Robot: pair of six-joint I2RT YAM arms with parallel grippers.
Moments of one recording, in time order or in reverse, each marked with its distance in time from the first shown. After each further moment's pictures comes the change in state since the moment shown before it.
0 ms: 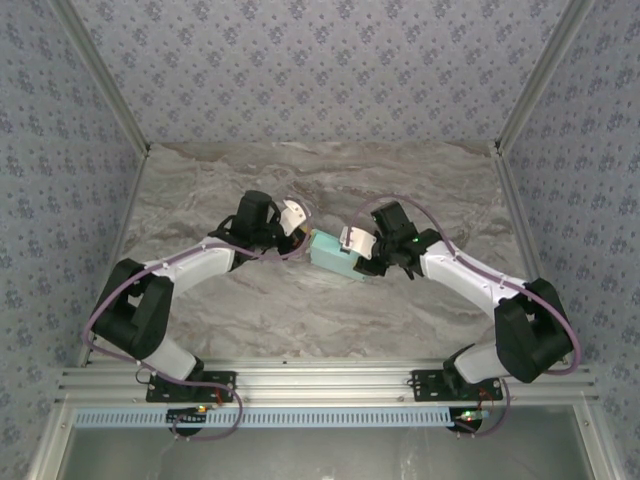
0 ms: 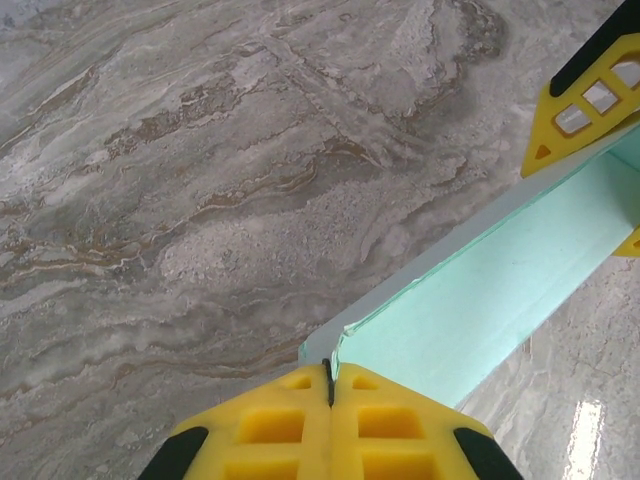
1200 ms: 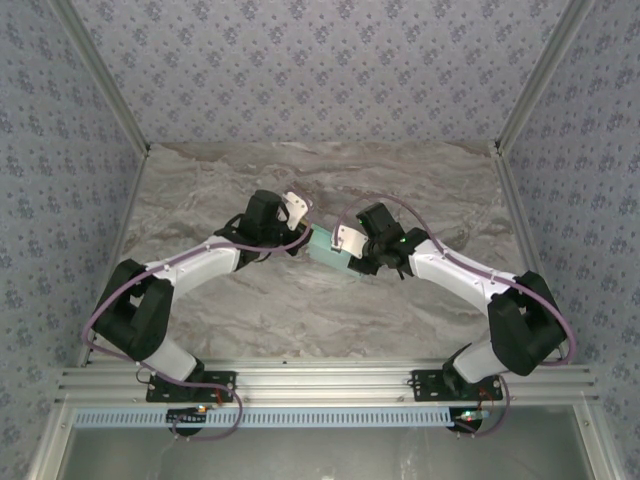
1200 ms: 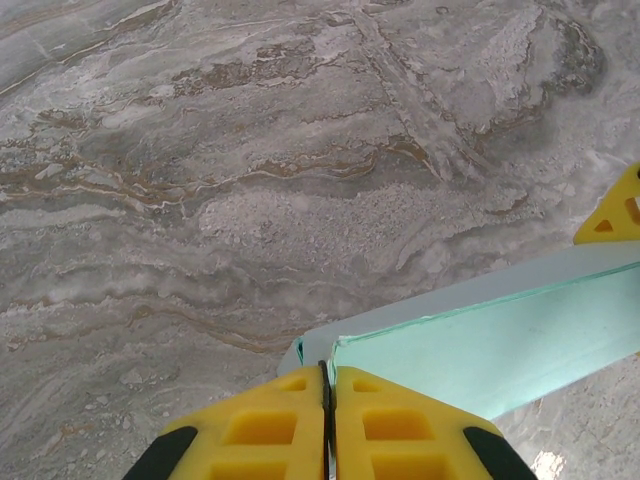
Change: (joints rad) left arm -0.064 0.000 0.038 -0.046 -0.203 -0.265; right arm 0.077 0.050 0.050 -0.008 0.151 0.067
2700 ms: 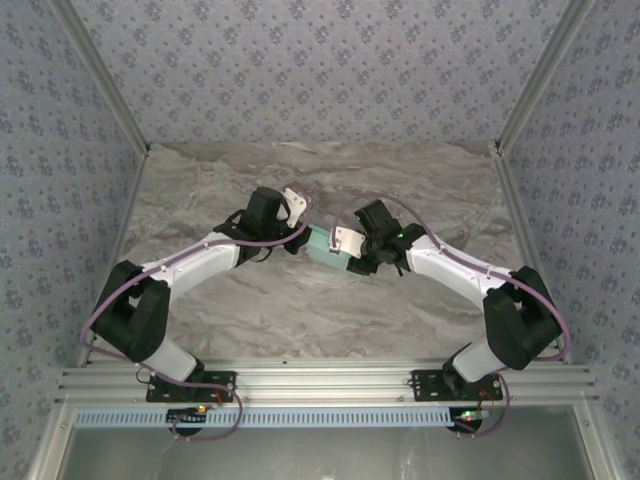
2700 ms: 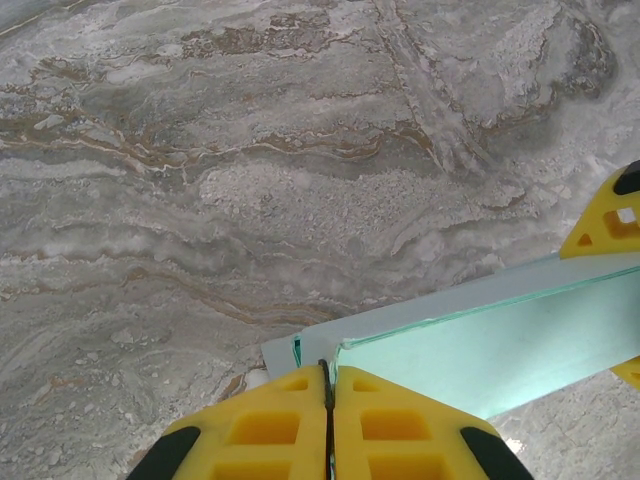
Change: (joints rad) left arm -0.002 -0.008 0.057 -0.128 -0.019 -0.084; right arm -0.011 0.033 0.040 -0.040 -0.044 -0.087
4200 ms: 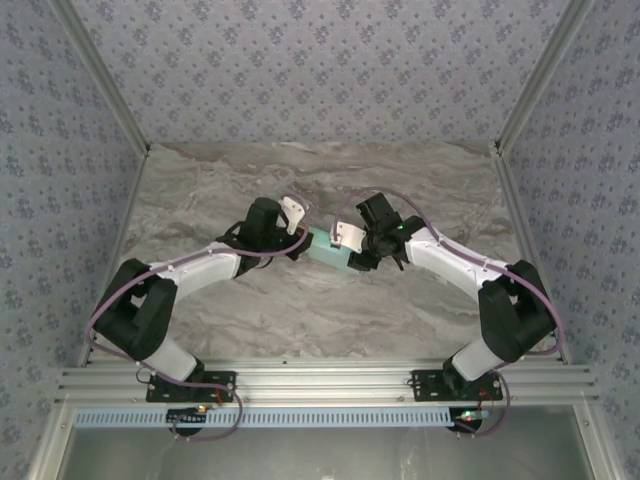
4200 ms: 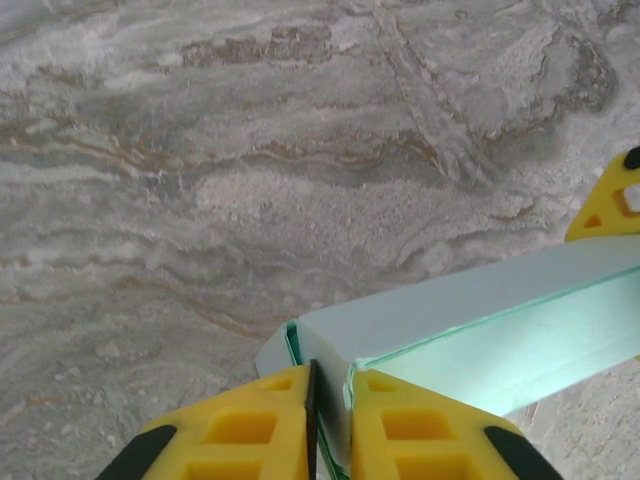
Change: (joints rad) left arm -0.001 0.011 -0.138 0.225 0.001 -0.014; right arm -0.035 0.044 0.050 -0.043 -0.046 -0.007
